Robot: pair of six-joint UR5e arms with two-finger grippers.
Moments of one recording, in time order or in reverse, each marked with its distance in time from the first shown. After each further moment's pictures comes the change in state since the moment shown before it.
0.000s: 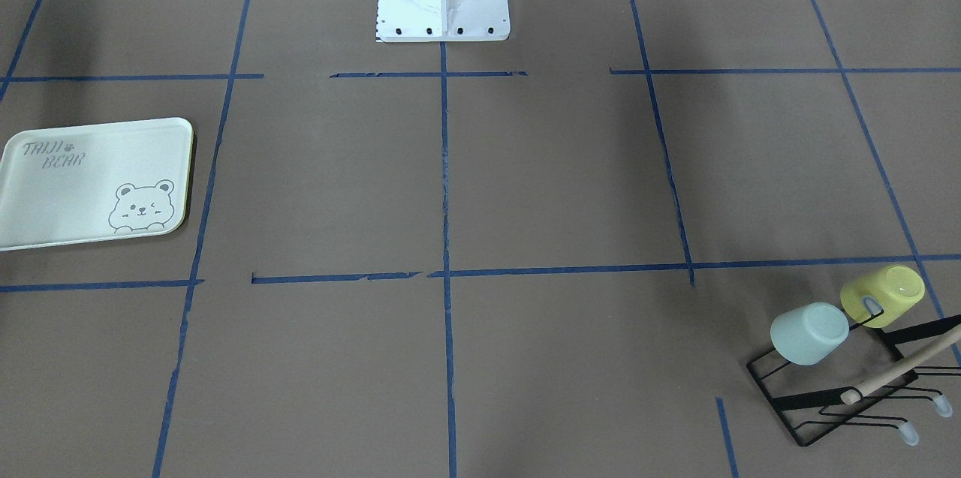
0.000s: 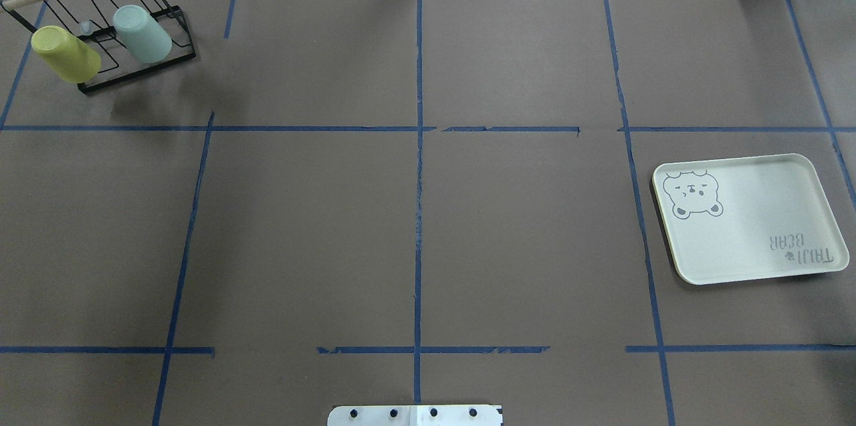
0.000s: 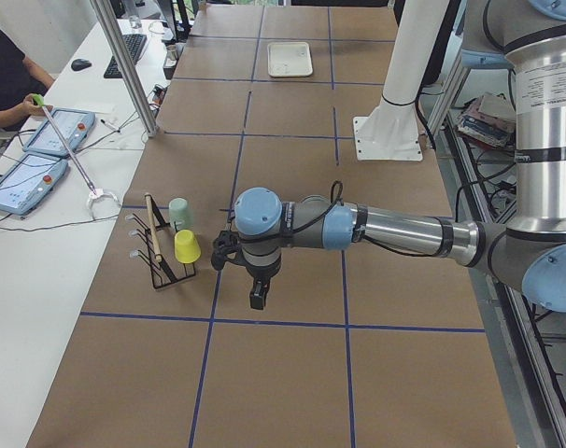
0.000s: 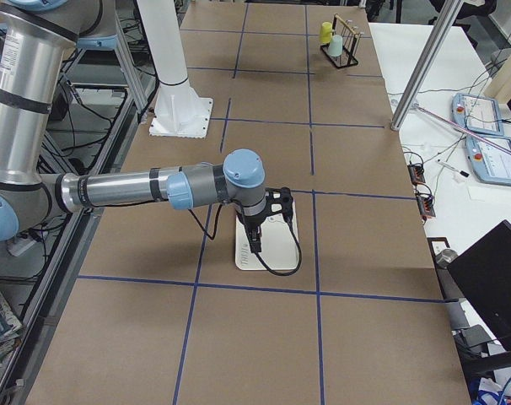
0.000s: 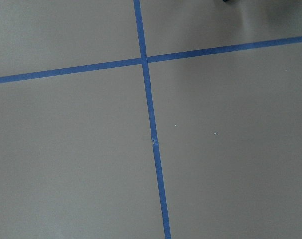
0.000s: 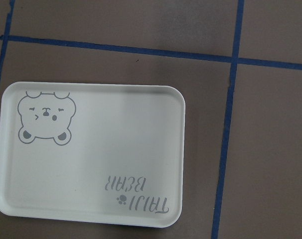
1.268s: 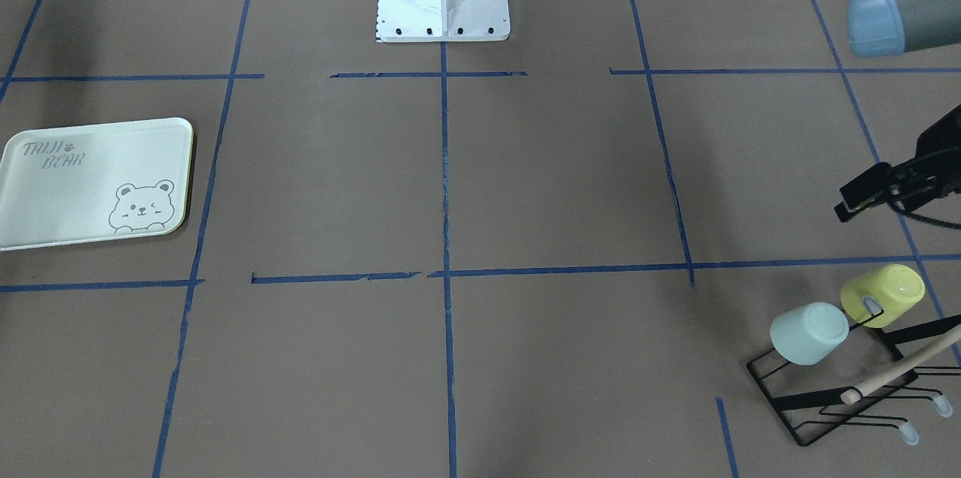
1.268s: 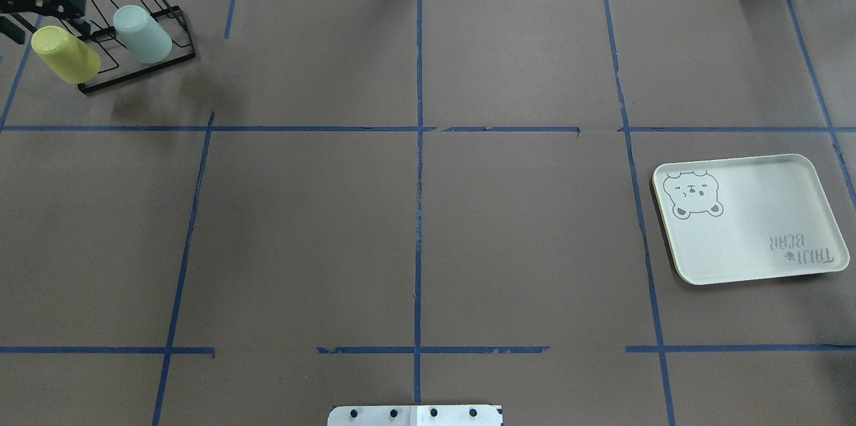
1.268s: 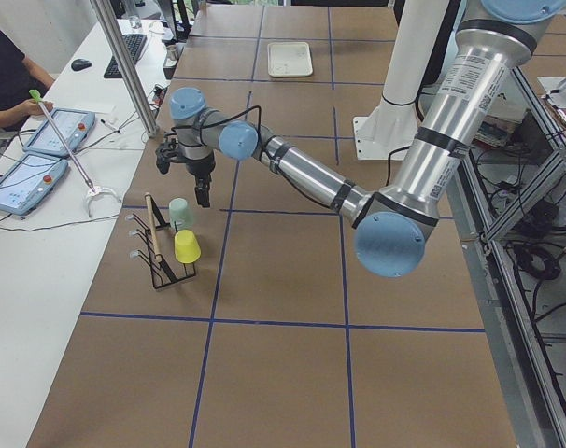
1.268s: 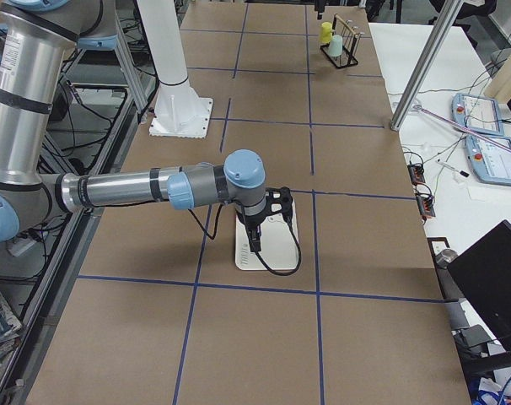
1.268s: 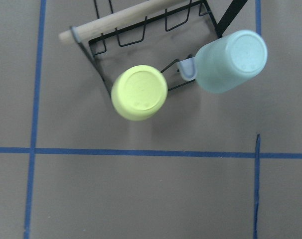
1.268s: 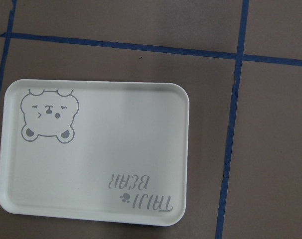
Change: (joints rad) left arm 0.337 -0.580 0.245 -0.011 0.113 -0.802; right arm -0.007 0.000 0.000 -0.003 0.006 0.002
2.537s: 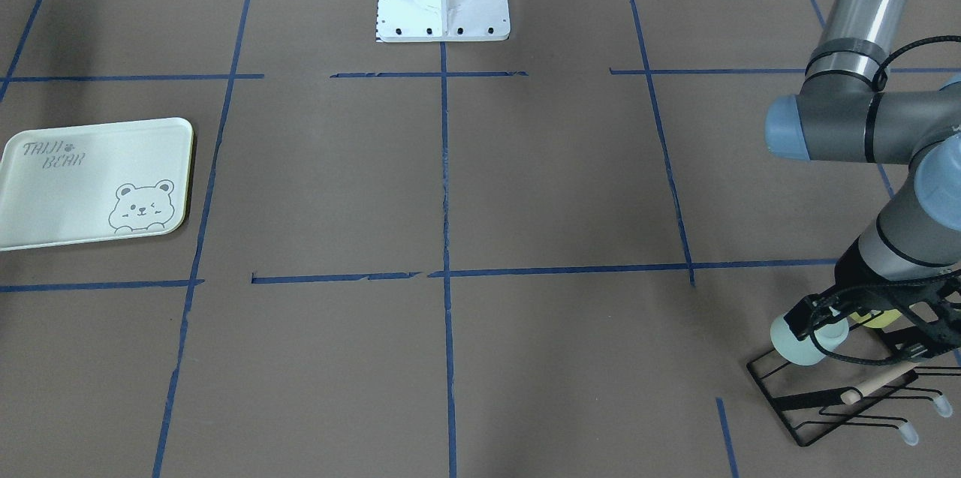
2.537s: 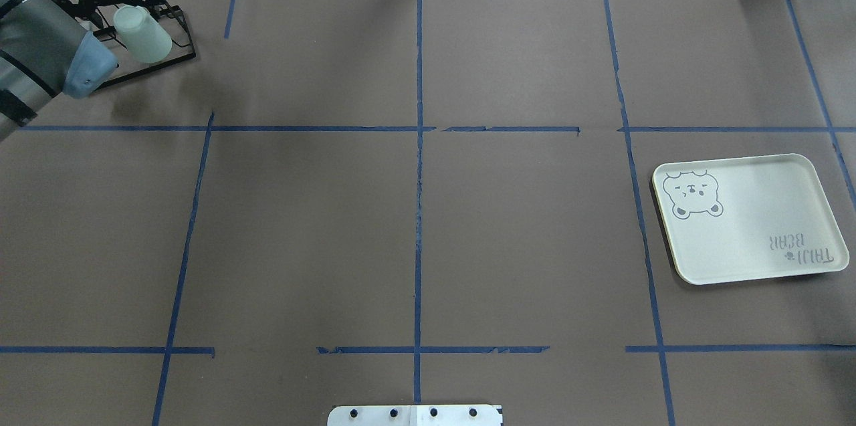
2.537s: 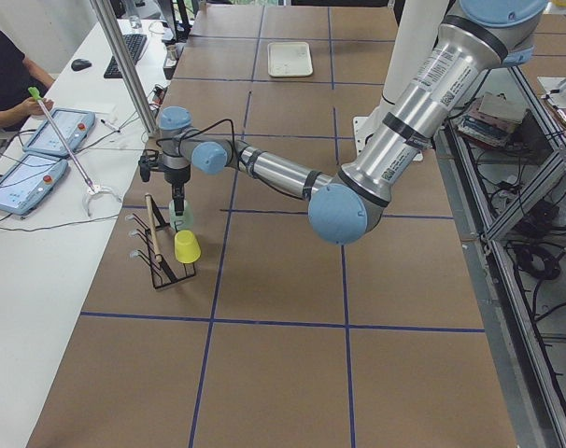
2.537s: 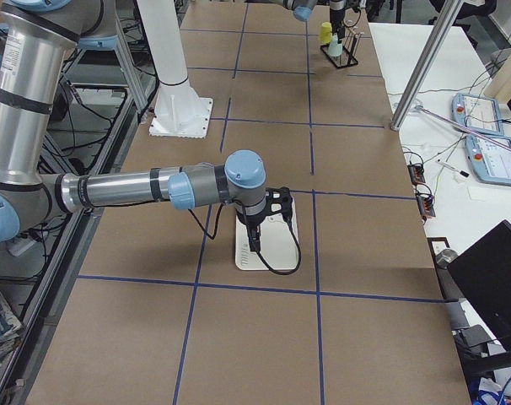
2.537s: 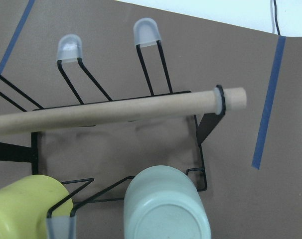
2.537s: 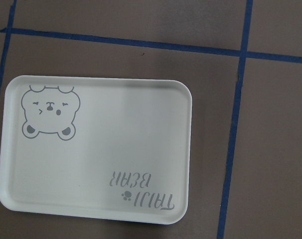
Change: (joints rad) left arm 0.107 -0.143 0.362 -0.337 0.226 -0.247; right arm -0.011 -0.001 0.000 -0.001 0.000 -0.001
